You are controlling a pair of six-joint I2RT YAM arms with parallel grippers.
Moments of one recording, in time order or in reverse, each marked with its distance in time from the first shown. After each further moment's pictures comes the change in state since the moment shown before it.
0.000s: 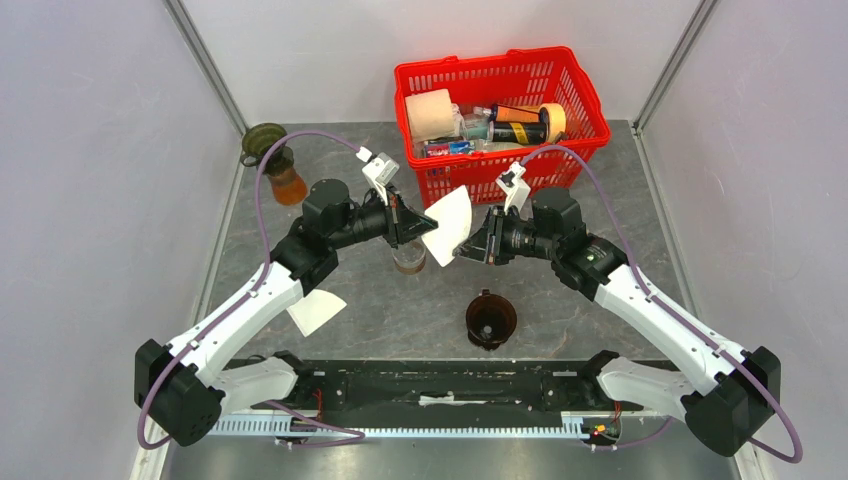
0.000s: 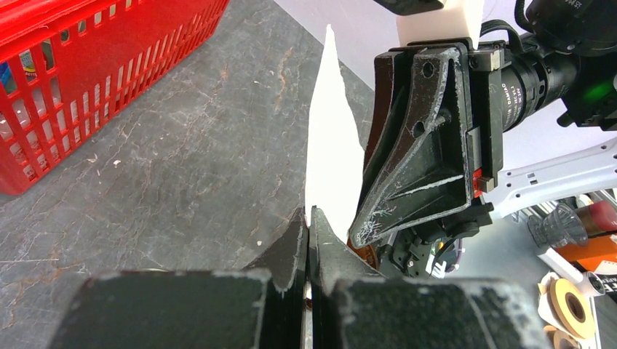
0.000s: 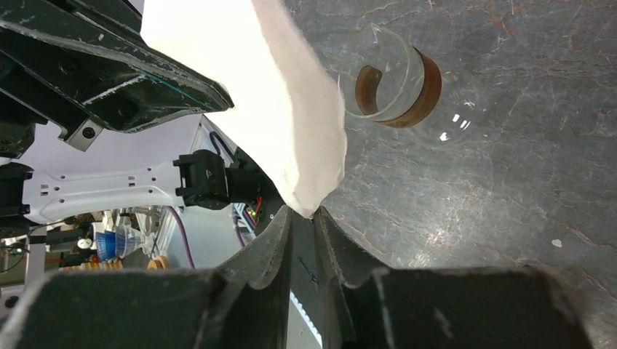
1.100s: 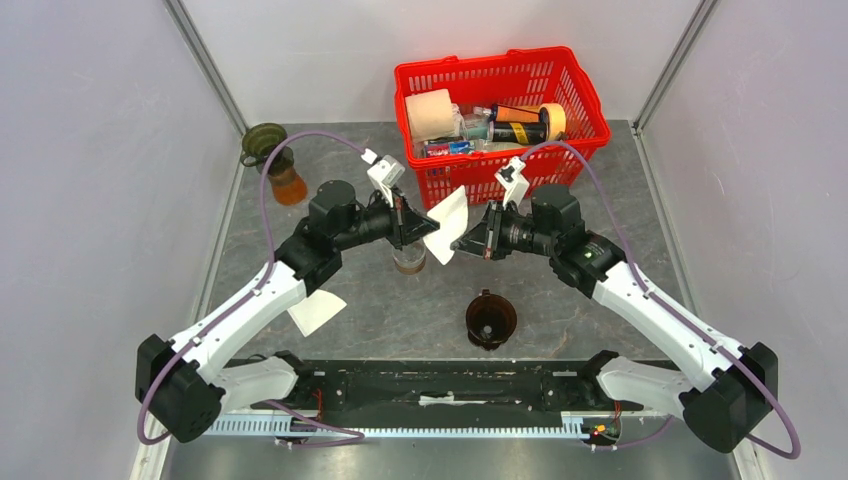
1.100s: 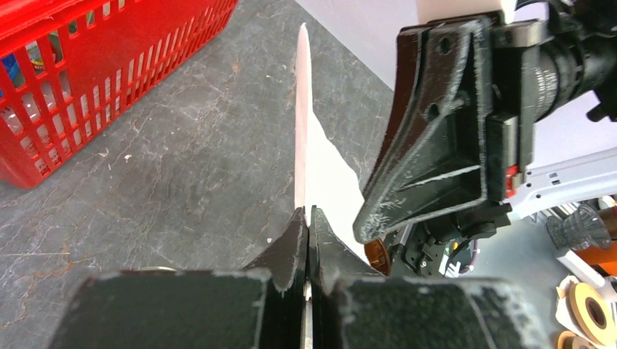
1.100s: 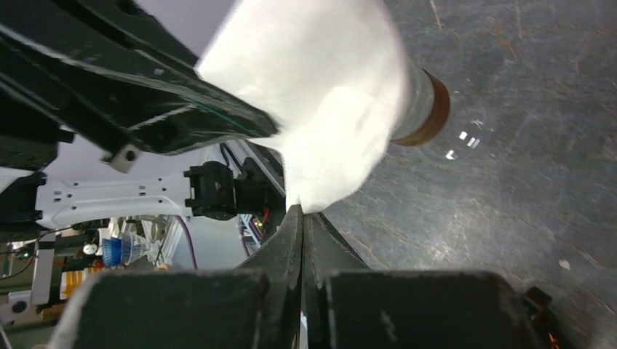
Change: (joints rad) left arm -0.023 0.010 0.000 -0.010 -0.043 0.024; right arm 0.000 0.018 0.015 0.029 0.015 0.014
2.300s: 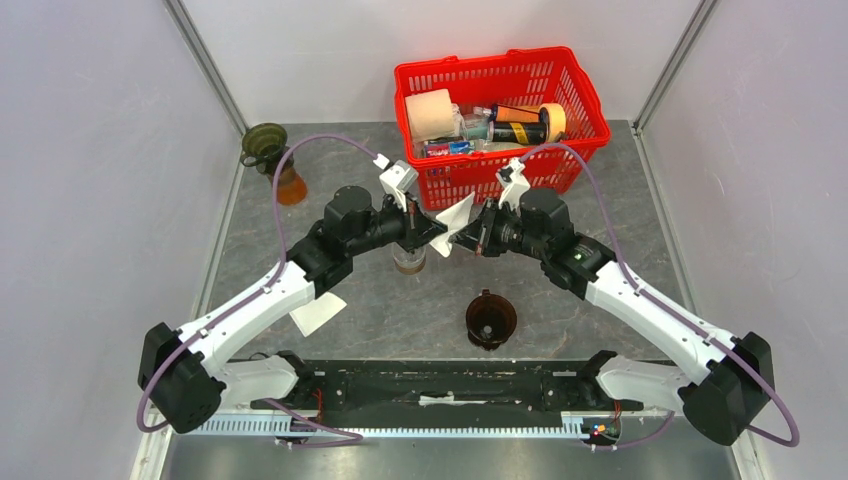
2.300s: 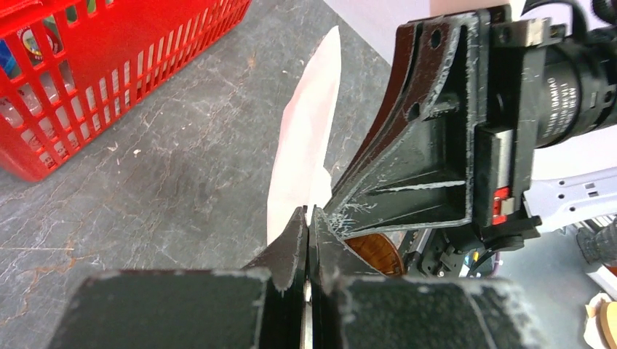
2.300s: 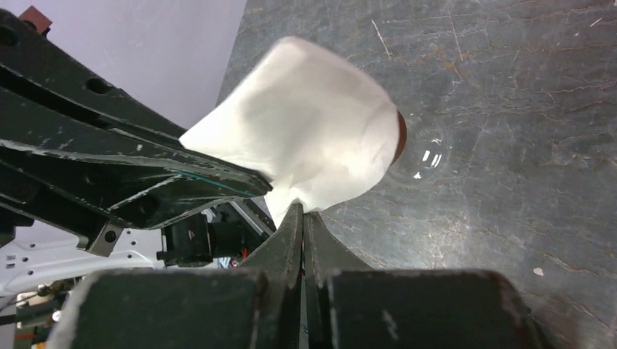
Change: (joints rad) left arm -0.086 0.049 0.000 0.003 -0.147 0.019; right arm 0.057 0.042 0.002 0.037 0.190 0.024
